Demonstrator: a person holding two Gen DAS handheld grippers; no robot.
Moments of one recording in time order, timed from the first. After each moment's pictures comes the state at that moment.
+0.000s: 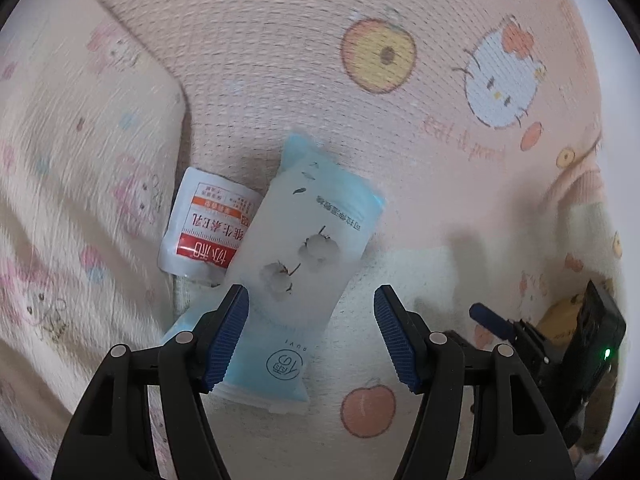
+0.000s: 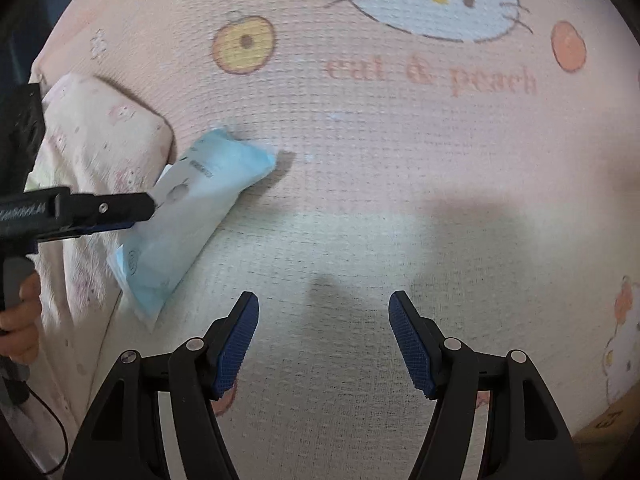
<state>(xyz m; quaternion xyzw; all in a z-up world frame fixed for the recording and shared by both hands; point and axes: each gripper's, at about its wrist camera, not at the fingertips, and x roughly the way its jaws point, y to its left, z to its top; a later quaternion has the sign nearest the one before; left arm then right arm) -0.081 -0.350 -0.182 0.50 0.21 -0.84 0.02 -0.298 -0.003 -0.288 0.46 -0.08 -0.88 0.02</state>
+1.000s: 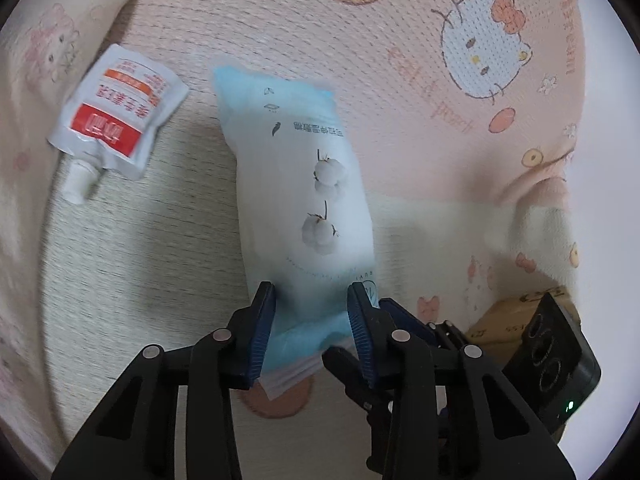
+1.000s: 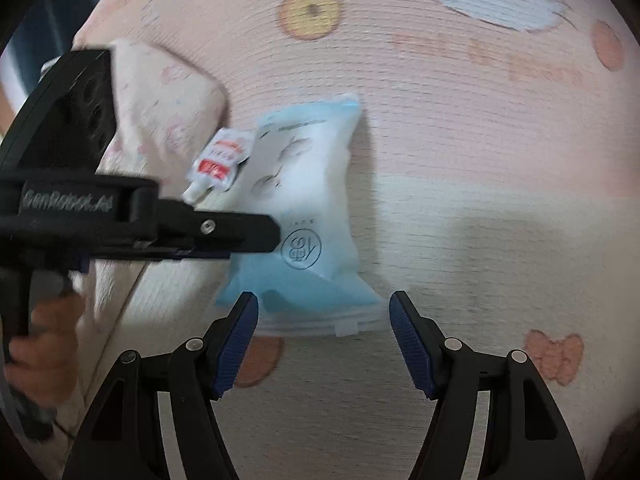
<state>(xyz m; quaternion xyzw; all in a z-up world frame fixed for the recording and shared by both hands) -0.067 -0.304 -0.228 0.50 0.34 -0.79 -0.04 -0.274 -0.020 -0.305 0.45 -0.08 -0.88 0.09</state>
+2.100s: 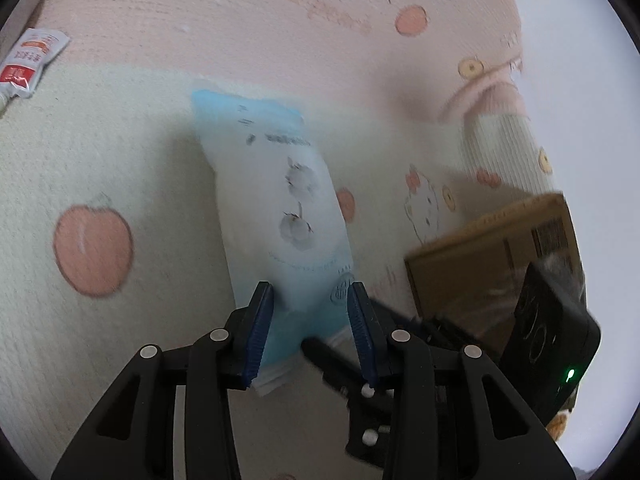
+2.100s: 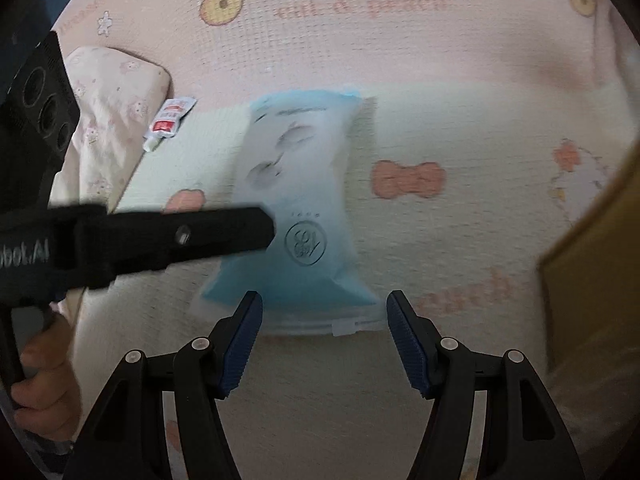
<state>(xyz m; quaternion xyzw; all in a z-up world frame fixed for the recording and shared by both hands) -0.031 -0.159 -0.219 0.52 0.29 -0.80 -0.13 -0.161 0.037 -0.294 0.50 -0.10 -0.86 -0.01</state>
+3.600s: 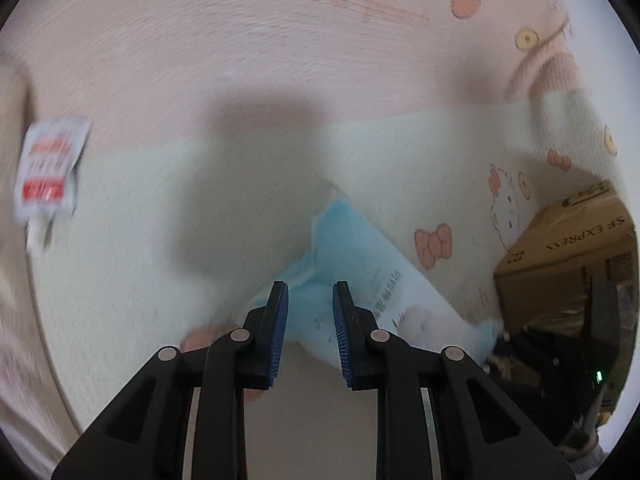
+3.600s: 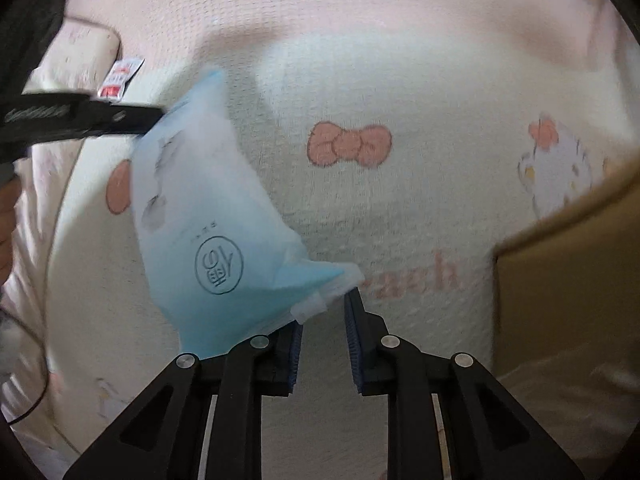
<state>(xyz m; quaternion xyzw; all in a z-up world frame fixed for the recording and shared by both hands) -0.103 -0.214 -0.213 0.59 0.16 -0.79 -0.07 -0.185 0.045 -0.309 0.60 -0.07 -0.79 -0.04</state>
